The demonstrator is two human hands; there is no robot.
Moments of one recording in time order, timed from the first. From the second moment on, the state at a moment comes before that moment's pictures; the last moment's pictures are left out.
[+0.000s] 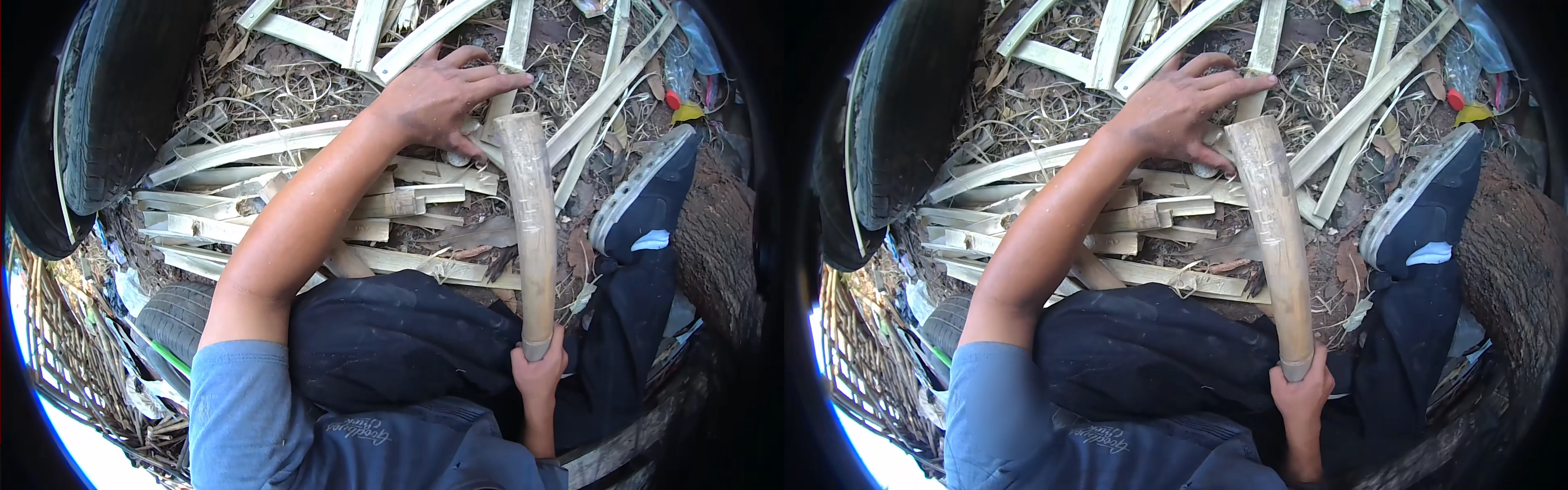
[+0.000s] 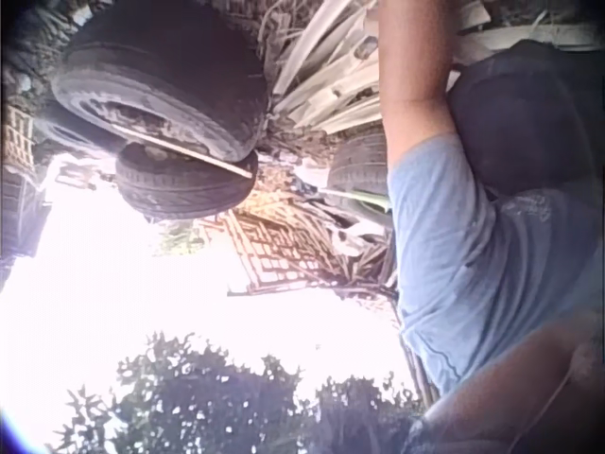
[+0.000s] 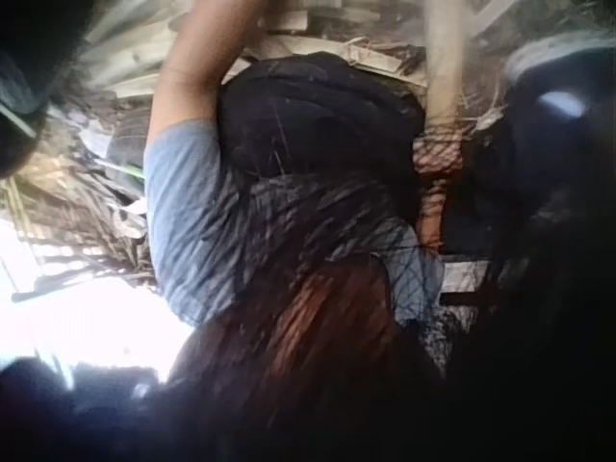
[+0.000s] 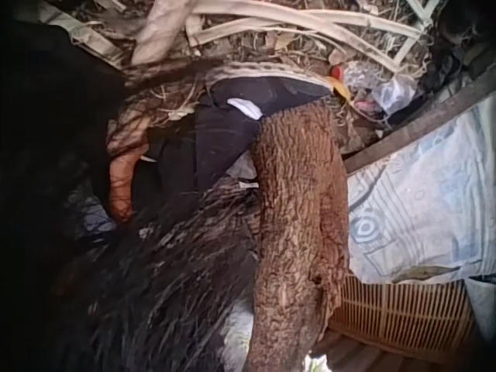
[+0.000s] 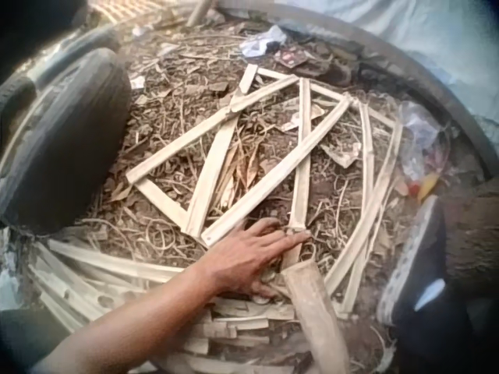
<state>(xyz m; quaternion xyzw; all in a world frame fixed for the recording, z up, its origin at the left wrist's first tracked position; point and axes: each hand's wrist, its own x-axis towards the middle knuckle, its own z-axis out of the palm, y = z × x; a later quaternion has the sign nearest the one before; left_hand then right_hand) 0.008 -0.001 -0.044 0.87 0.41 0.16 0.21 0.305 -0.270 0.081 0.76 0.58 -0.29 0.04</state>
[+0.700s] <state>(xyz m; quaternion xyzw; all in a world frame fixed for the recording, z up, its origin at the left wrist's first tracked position) 0.022 -0.013 0.012 0.88 0.43 -0.15 0.08 0.324 -0.283 0.126 0.76 0.45 -0.37 -0.29</state>
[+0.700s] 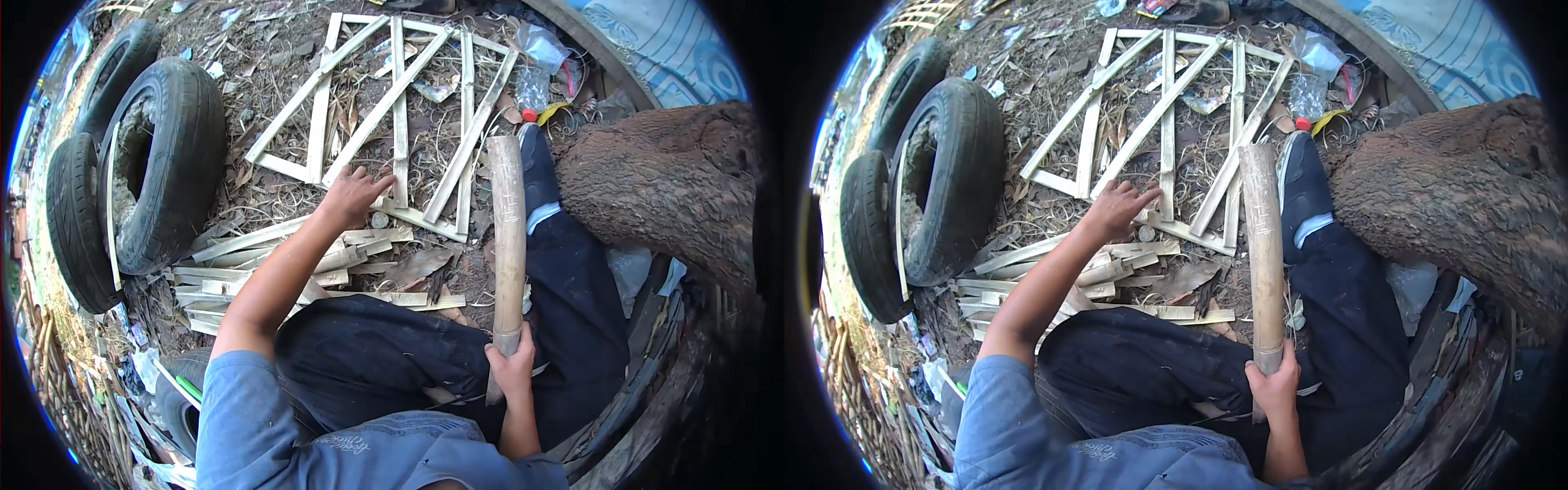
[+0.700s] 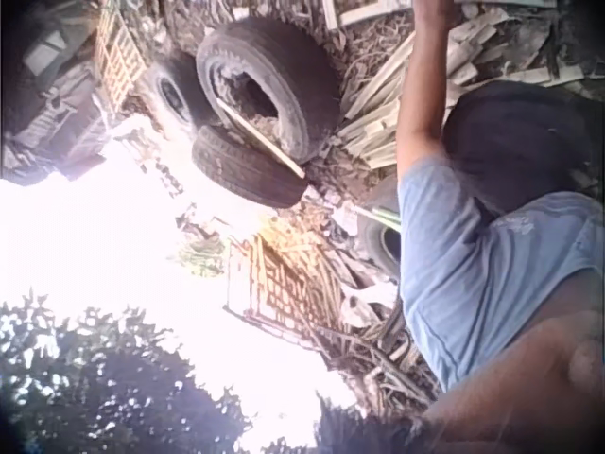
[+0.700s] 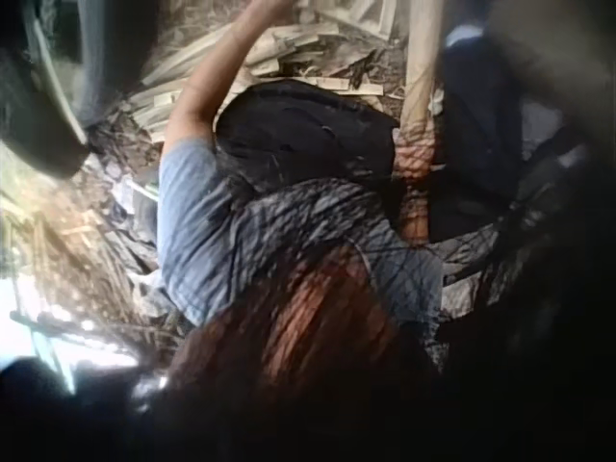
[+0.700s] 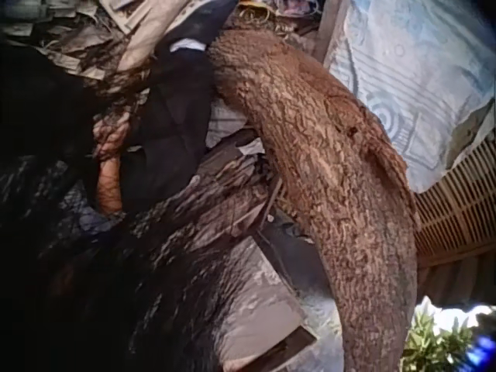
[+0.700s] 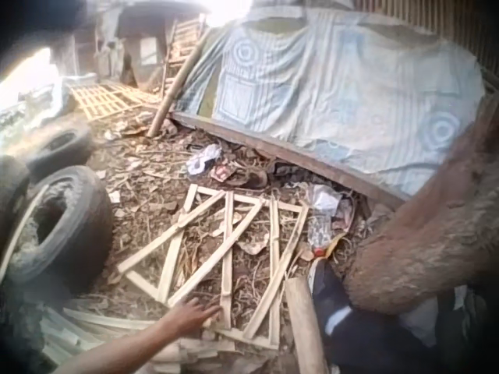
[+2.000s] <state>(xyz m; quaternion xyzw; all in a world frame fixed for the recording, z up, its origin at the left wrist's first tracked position) 0.019 0.094 0.005 0.65 0.64 0.23 0.32 0.355 -0.267 0.069 0.77 0.33 -0.44 -0.32</state>
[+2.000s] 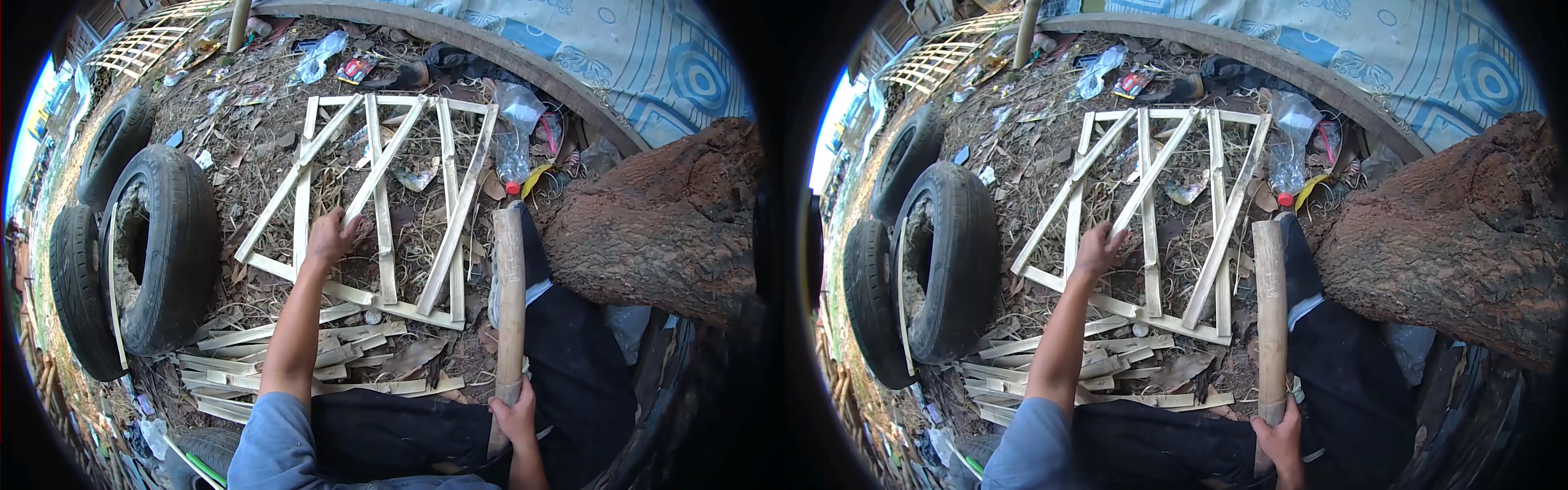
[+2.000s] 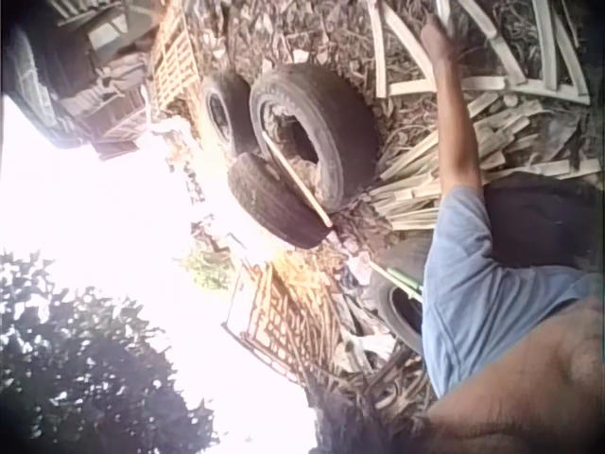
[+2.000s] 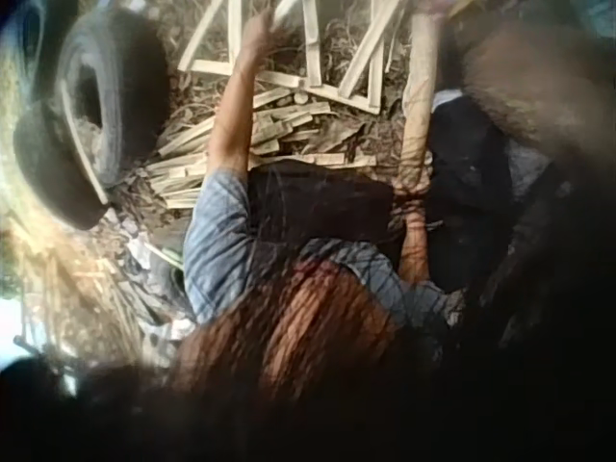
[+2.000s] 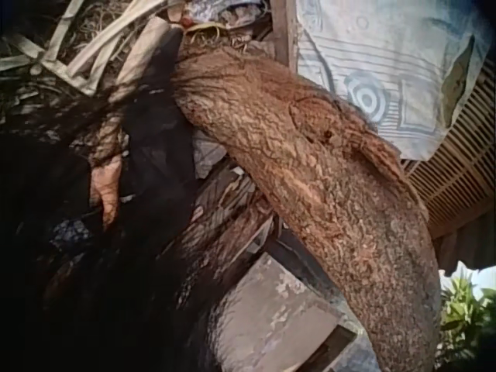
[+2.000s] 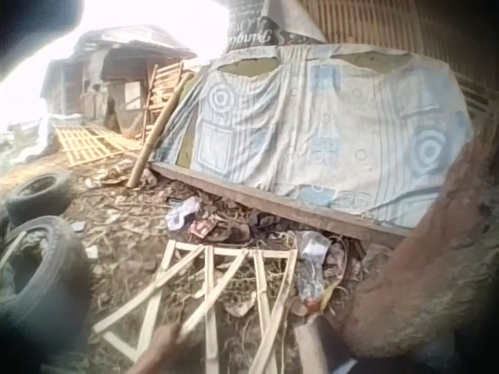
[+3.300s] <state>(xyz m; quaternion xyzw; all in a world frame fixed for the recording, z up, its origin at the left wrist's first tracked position) -0.005 0.102 -0.036 0.89 0.39 0.18 0.18 0.248 -0.139 -0.003 0.71 0.49 -0.42 -0.30</state>
